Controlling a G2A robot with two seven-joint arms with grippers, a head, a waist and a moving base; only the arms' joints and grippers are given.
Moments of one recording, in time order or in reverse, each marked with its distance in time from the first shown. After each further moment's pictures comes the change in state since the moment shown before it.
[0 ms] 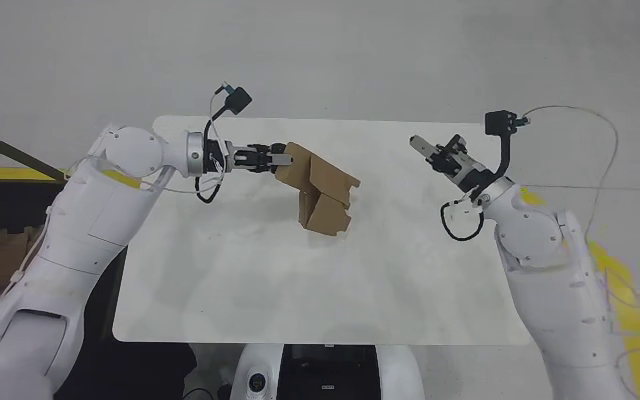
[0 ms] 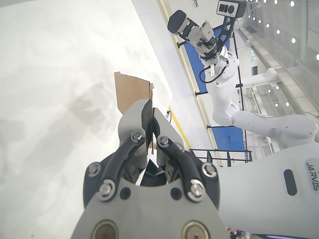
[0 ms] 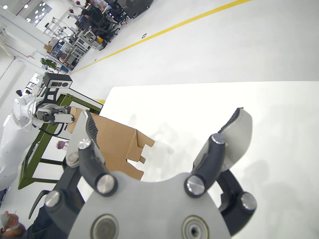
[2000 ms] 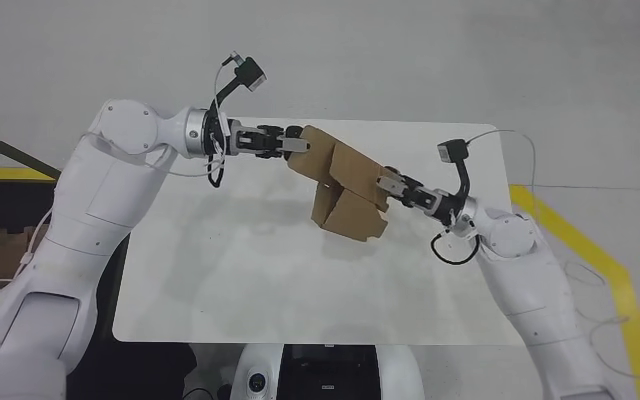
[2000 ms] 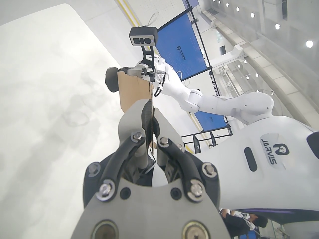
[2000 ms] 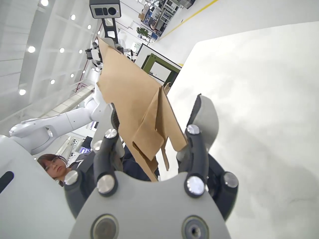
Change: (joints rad) left arm -0.099 -0.069 -0.012 0.015 -0.194 -0.052 -0.134; right arm 0.101 -0.012 -0.170 0.319 0.621 -0.442 0.341
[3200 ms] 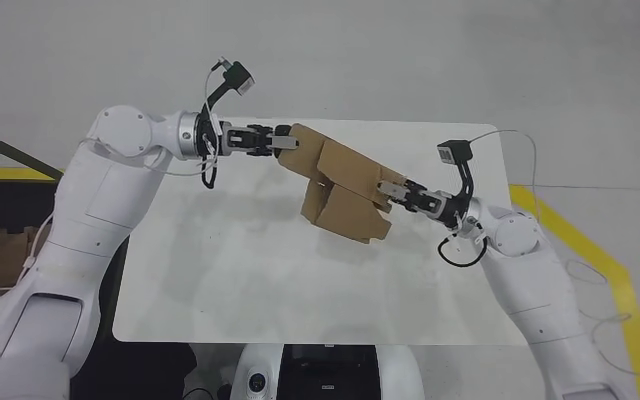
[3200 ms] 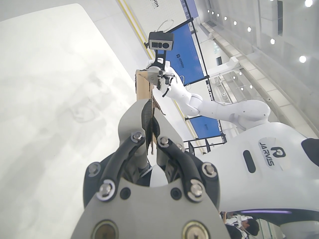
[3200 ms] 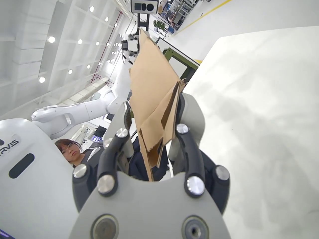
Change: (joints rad) left arm 0.029 -0.012 -0.043 0.074 -0.005 -0.009 -0.018; right arm 0.013 0.011 -0.011 0.002 0.119 -0.053 0.107
